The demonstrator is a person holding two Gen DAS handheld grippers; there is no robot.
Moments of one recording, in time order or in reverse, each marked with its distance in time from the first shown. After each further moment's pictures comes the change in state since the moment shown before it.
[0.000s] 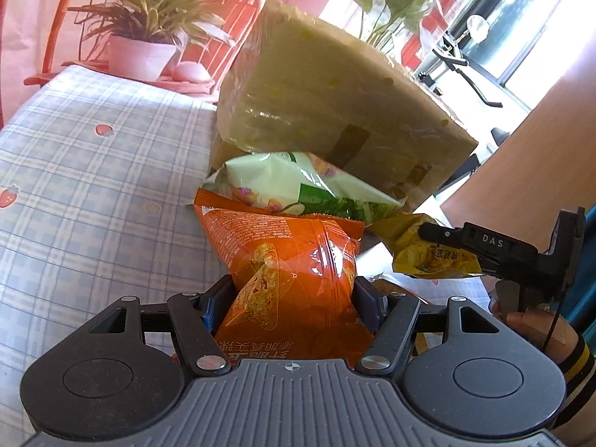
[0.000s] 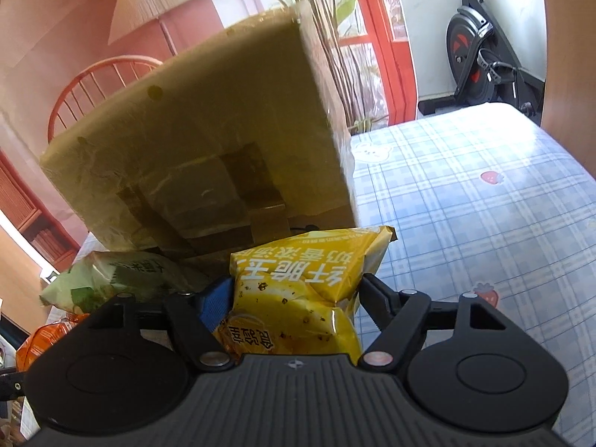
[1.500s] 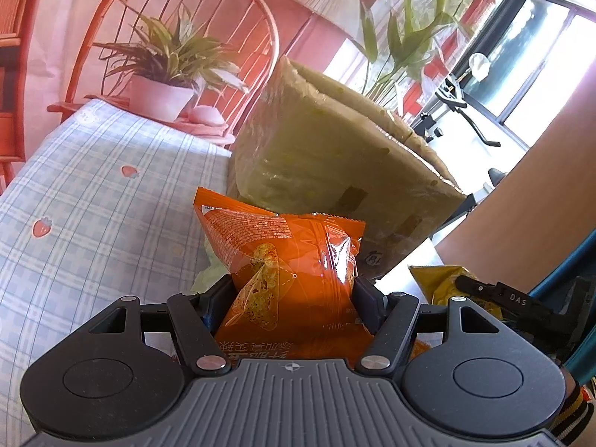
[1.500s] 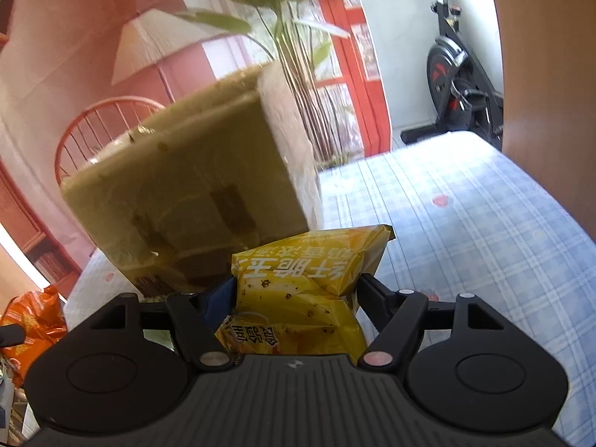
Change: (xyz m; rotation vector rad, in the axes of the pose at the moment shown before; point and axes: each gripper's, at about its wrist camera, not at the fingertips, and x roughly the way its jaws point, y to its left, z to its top) left arm -0.042 0.008 0.020 -0.034 -0.111 -0.005; right arm -0.065 -0.011 -0.009 0.016 -0.122 -0.016
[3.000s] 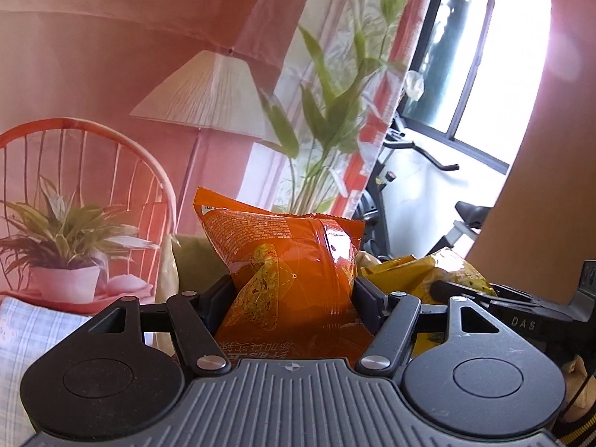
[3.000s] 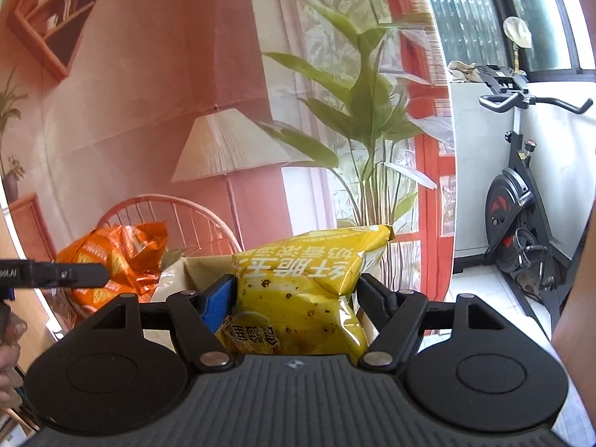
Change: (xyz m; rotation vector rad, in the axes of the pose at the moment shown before) left arm 0.080 -0.102 0.173 0.287 -0.175 -0.093; right arm 0.038 0.074 0.152 -0.245 -0.250 0.101
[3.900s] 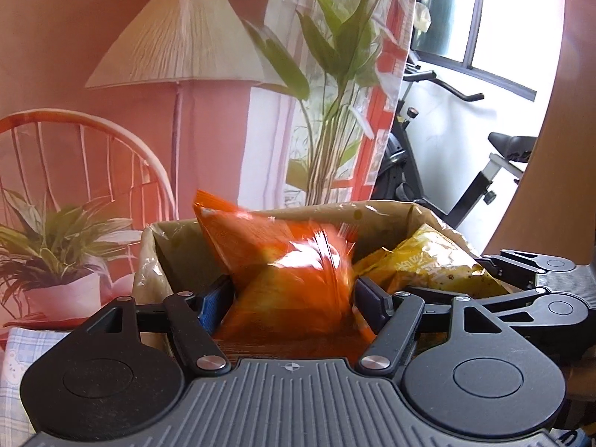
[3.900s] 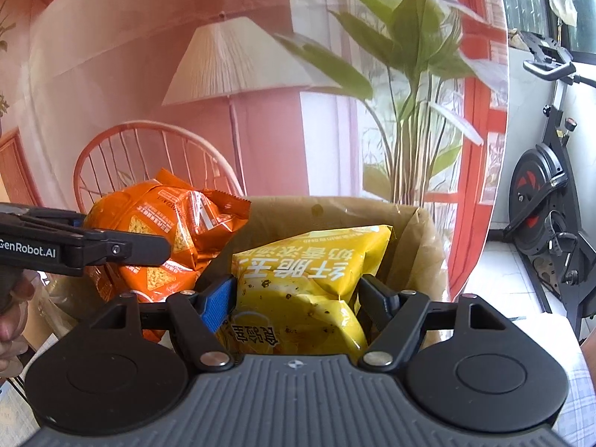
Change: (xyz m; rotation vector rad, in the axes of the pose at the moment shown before) left arm 0.088 -0.002 0.005 0.140 0.178 0.090; right arm 0.105 0.002 -0.022 -0.069 0.182 0.033
